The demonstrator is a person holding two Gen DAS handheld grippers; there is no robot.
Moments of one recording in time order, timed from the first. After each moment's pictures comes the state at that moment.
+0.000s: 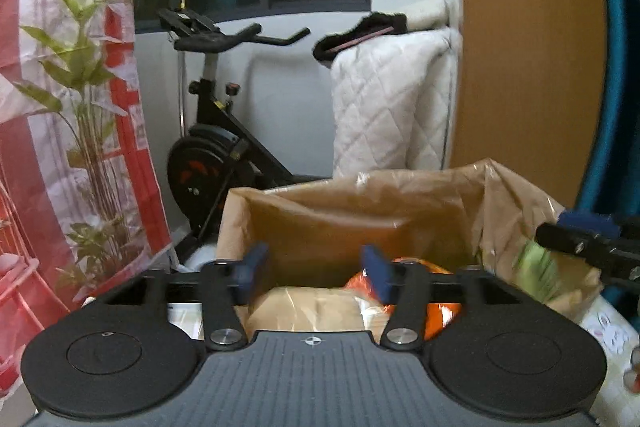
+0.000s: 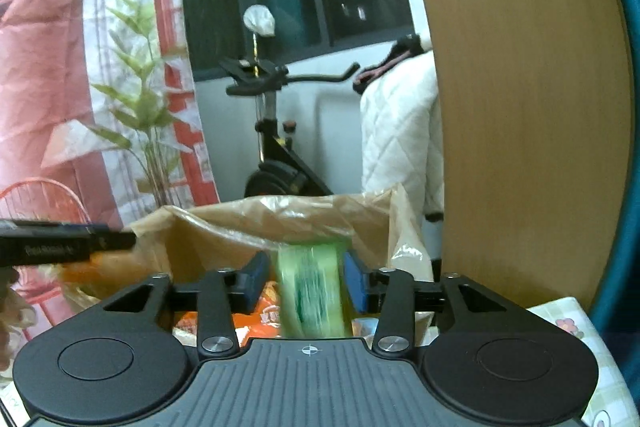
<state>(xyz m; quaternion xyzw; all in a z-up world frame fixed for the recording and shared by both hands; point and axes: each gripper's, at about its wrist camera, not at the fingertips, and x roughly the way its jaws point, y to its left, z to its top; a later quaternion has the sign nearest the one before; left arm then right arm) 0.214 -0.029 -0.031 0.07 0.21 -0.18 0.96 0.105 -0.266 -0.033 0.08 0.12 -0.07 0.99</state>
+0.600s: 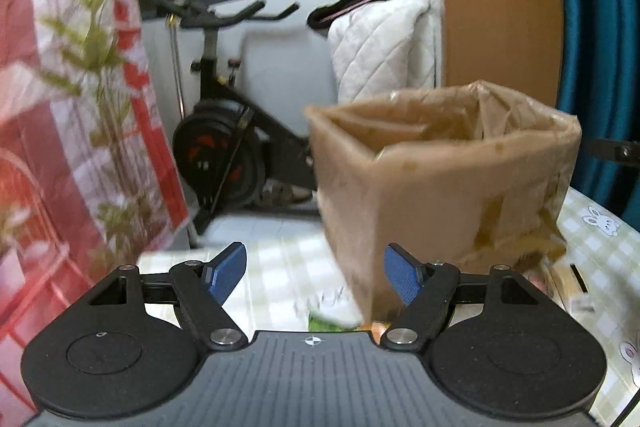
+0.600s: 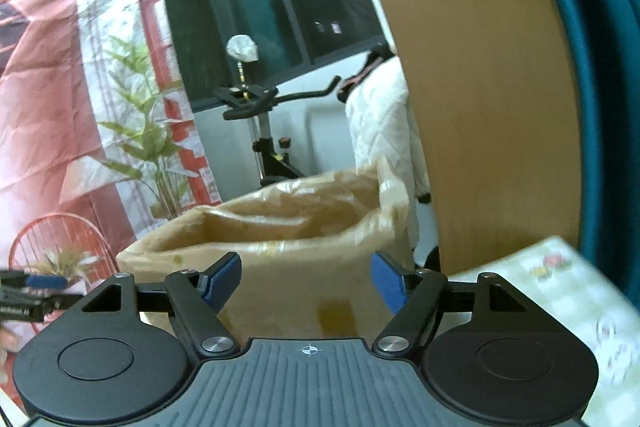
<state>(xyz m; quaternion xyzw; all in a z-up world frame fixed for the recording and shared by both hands) 0.127 0.098 -0.062 0.11 0.25 -0.20 0.94 0.005 -0.232 -0.067 0.16 0.10 -0.10 0.98</state>
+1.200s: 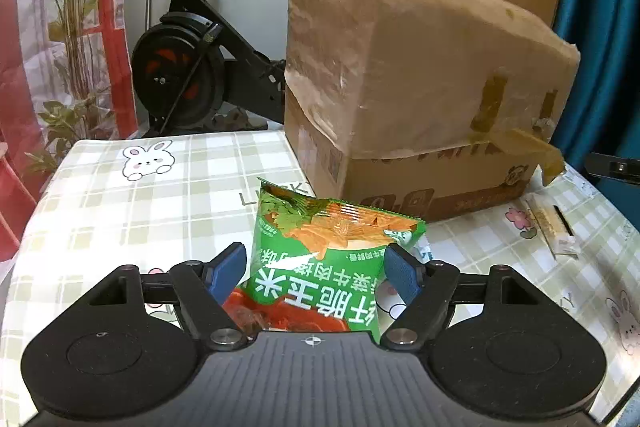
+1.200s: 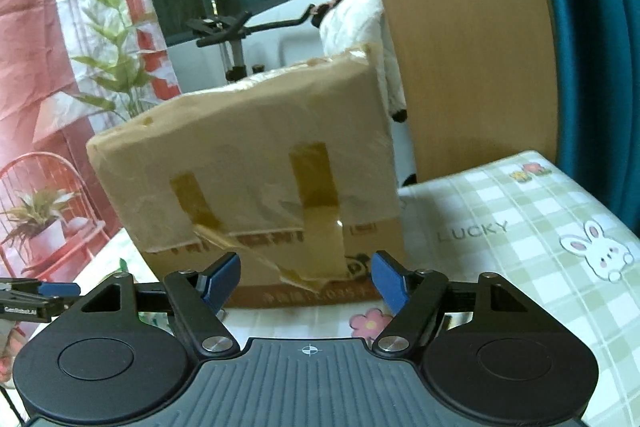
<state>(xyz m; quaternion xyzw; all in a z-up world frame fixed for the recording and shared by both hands) 0.145 0.107 -0.163 0.05 0.33 -0.25 0.91 -0.004 -0.210 -0.136 0.17 0.20 -0.13 0.96</state>
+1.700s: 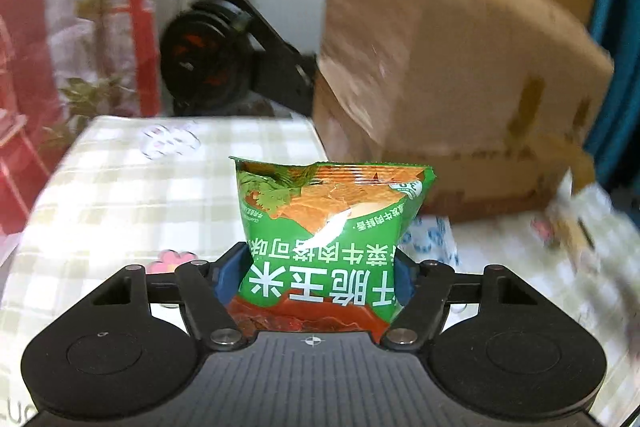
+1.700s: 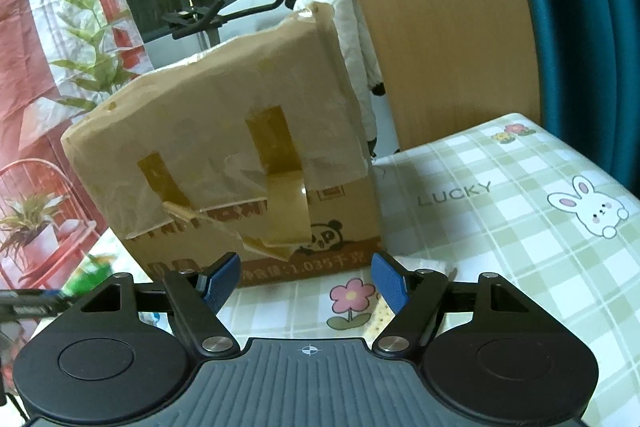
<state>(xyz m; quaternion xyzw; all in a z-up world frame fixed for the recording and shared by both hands) 0.147 0.117 -0.172 0.02 0.33 -0.20 0.92 -0.009 -0.230 -0.158 0.20 0.22 -0.13 0.95</state>
